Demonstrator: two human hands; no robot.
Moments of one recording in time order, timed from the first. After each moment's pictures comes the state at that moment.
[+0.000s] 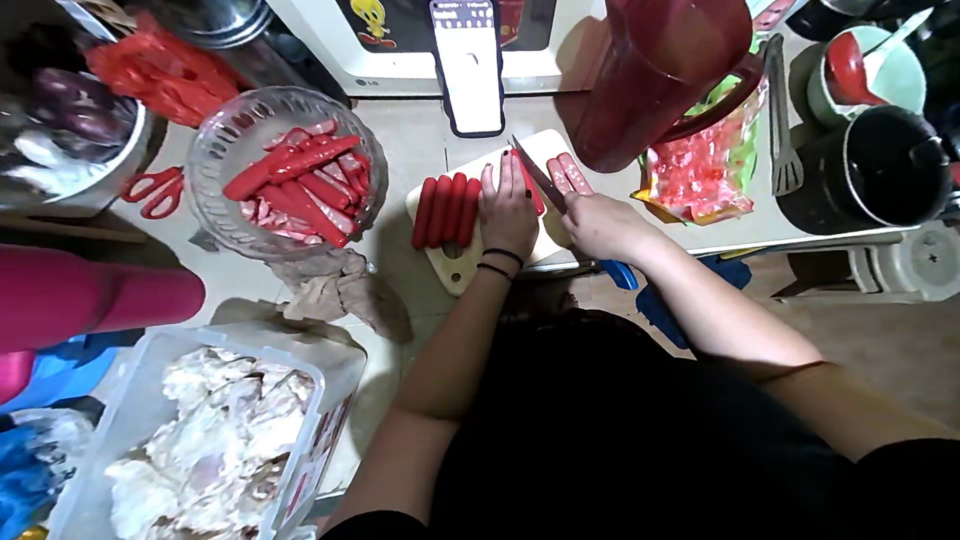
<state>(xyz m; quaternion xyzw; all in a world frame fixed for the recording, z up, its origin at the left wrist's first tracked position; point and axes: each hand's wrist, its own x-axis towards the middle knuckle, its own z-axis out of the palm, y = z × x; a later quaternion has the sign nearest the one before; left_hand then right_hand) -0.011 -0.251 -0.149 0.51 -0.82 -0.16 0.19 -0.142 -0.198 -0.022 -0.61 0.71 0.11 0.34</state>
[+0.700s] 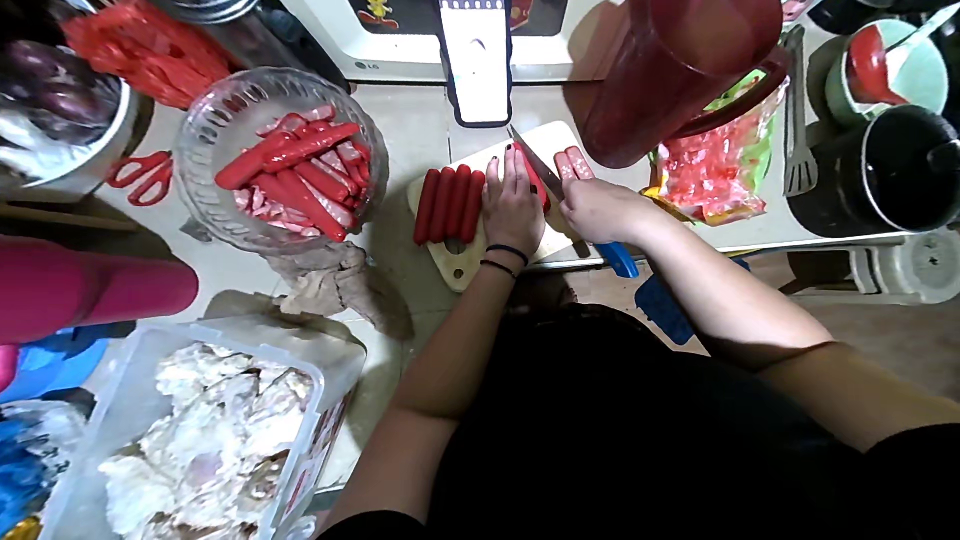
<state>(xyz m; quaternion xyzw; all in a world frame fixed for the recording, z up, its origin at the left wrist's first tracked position) -0.010 -0.249 -0.144 0.53 -0.82 -0.17 0.15 -0.137 -0.224 -0.020 -0.61 0.69 0.13 0.38</state>
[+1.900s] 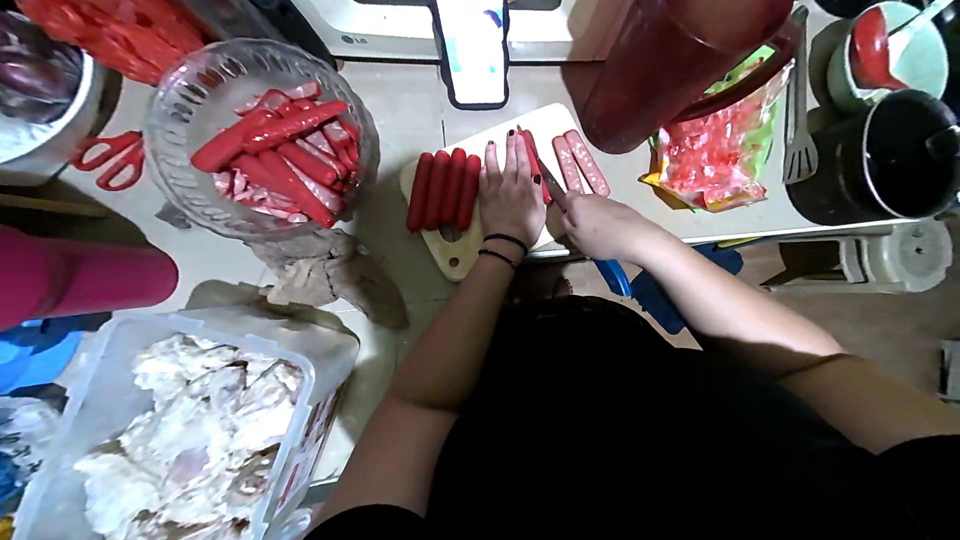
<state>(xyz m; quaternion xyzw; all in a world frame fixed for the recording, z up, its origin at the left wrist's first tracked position) -0.012 -0.244 -0.142 0.53 -0.82 -0.17 0.11 -0.131 -0.194 -0.035 -0.59 0.70 0.12 0.39</state>
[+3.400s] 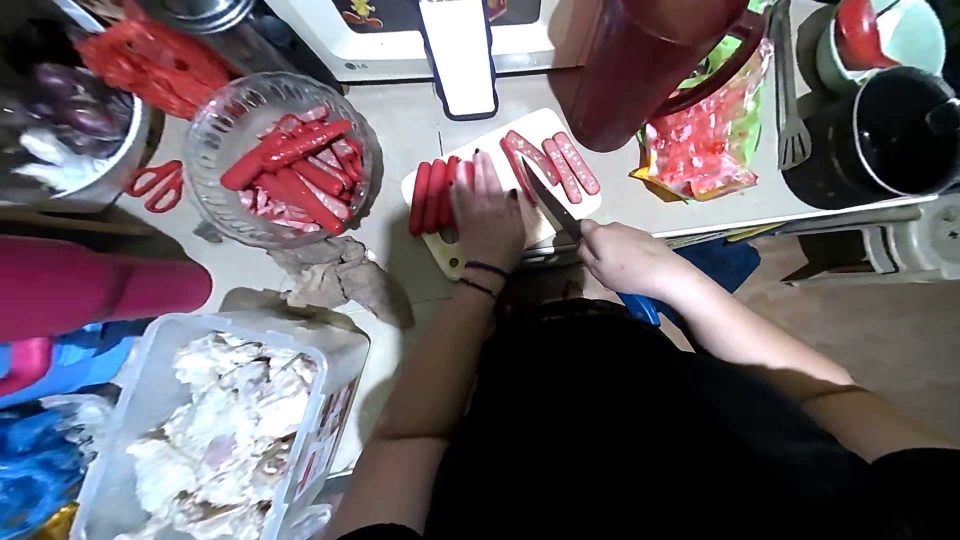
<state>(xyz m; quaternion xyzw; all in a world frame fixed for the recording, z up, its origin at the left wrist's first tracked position) 0.025 -0.218 -0.116 0.53 -0.81 -0.15 0.19 -0.140 -0.131 -0.011 -0.60 0.69 0.10 0.38</state>
